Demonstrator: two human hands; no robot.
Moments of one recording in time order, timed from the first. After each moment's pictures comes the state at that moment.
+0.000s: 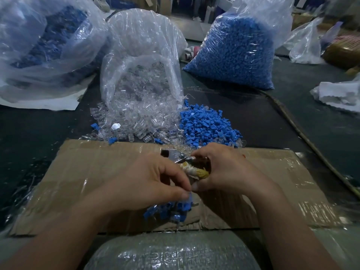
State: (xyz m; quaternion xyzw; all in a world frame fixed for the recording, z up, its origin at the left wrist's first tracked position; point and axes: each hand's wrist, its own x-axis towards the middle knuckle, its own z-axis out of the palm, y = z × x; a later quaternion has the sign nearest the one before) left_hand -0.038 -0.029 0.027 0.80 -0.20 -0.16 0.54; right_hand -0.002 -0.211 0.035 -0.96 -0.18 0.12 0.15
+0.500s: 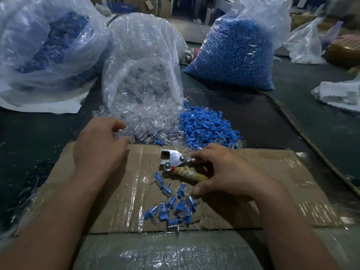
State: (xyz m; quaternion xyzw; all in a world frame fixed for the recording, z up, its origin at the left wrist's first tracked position) left_hand -0.001 0.017 0.009 0.92 0.14 0.21 0.29; right_hand 0.000 -0.219 0.034 -0.95 -0.20 0.16 0.17
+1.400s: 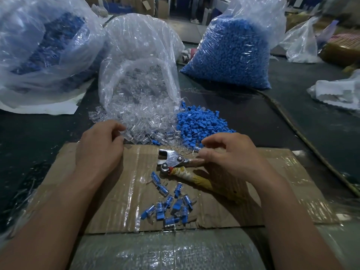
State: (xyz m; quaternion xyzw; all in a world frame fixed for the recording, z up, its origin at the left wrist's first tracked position) left_hand 0.006 0.015 0.005 0.93 0.11 0.18 0.30; right_hand 0.014 -0.238 0.033 -0.95 -0.13 0.01 0.29
